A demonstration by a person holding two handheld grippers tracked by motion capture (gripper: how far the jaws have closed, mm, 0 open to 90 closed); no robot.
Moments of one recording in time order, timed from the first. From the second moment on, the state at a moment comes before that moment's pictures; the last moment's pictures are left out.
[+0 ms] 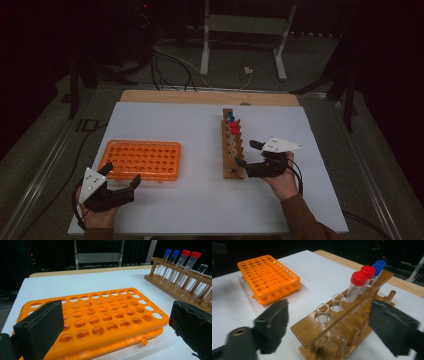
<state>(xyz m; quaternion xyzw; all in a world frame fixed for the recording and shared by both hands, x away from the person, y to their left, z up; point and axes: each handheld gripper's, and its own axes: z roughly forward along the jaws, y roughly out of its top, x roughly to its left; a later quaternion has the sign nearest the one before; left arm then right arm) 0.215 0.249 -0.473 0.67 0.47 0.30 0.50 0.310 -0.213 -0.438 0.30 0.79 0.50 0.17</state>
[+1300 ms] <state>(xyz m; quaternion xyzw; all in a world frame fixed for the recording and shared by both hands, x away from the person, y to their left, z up) 0.238 0.196 -0.452 0.72 0.40 0.26 0.50 0.328 -0.178 -0.439 0.30 0.82 0.46 0.18</state>
